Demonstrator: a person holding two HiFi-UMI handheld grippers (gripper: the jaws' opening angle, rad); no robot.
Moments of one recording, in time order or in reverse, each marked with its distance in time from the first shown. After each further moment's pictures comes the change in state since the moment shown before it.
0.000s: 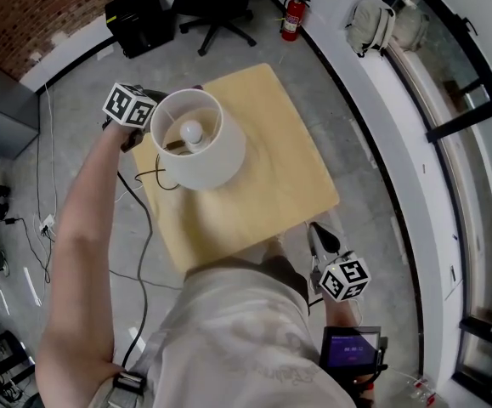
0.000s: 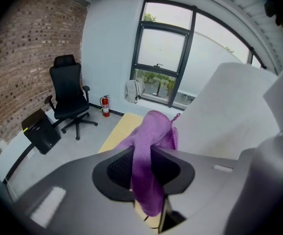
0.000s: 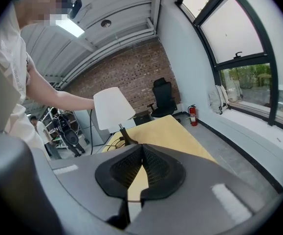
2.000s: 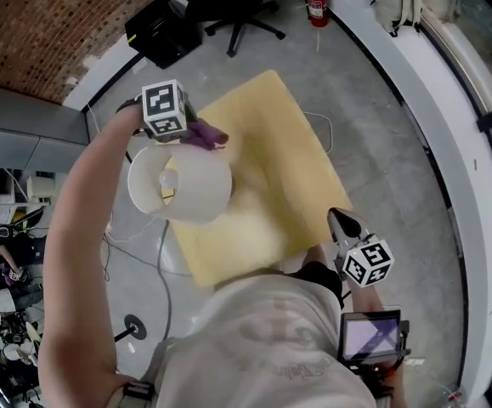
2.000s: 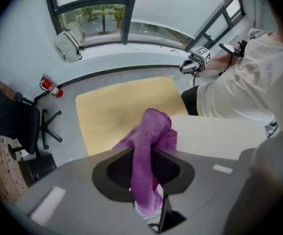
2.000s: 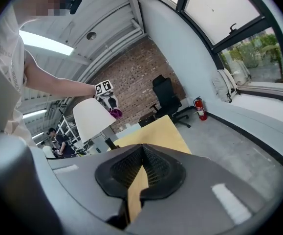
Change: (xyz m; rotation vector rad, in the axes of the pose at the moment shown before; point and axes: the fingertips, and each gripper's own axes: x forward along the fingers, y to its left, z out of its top) left arm 0.052 -0.068 0.045 0.553 0.831 -0.299; right arm 0.069 -0.112 0.022 0.133 -0.018 0.168
